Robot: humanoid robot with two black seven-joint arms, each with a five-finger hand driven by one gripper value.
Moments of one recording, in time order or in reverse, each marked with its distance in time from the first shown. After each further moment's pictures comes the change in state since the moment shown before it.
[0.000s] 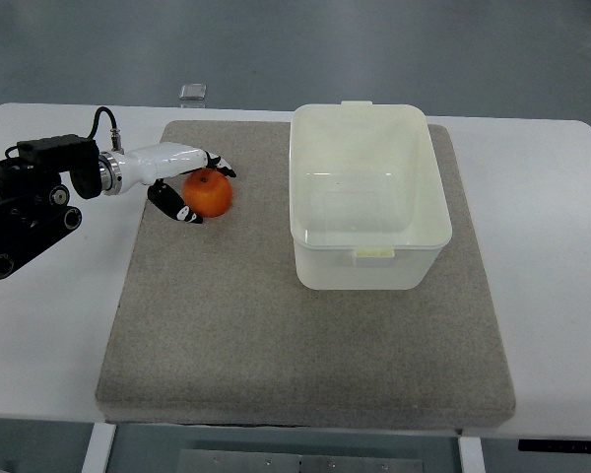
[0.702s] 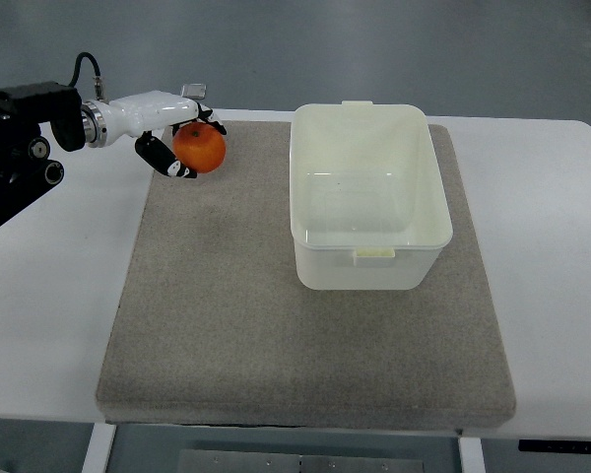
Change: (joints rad) left arm -0.156 0.076 -0.001 -0.054 -0.006 -0.060 -0.001; right arm 0.000 0.000 0.000 0.000 0.000 0.000 0.000
